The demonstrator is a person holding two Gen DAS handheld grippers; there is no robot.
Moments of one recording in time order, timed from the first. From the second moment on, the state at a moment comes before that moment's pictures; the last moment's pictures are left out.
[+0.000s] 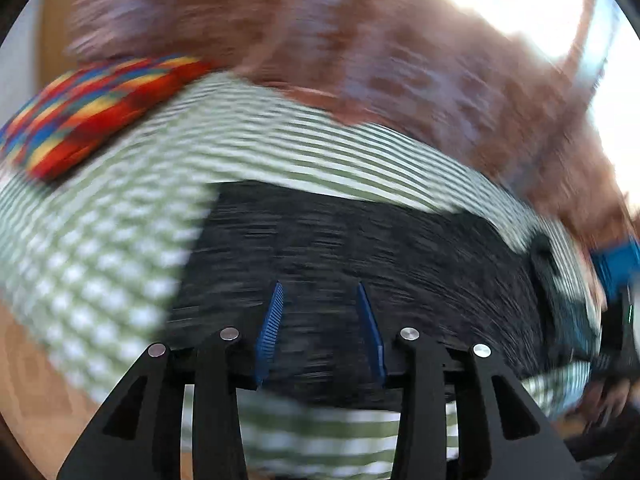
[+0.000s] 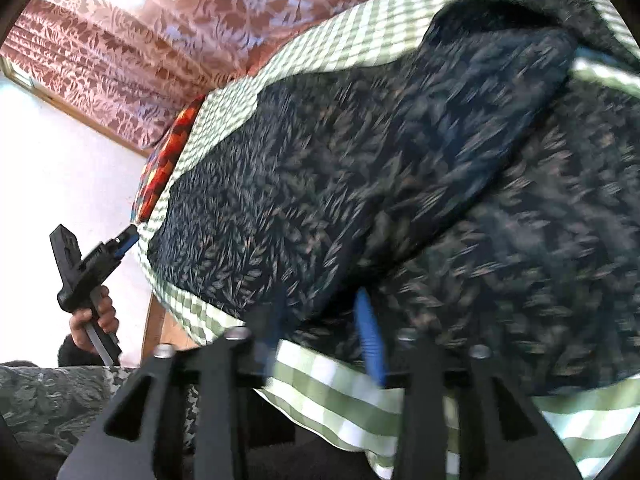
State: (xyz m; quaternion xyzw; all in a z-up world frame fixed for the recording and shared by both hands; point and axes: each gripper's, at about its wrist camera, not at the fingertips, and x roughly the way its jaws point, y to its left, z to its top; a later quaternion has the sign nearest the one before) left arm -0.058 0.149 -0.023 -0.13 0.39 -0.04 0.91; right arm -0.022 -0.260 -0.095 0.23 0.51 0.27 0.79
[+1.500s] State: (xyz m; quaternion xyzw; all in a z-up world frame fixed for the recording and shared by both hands) left arm -0.015 -0.036 -0.033 0.00 0.39 -0.21 0.89; right arm 0.097 -0.462 -0.029 0.33 0.38 -0.07 0.86
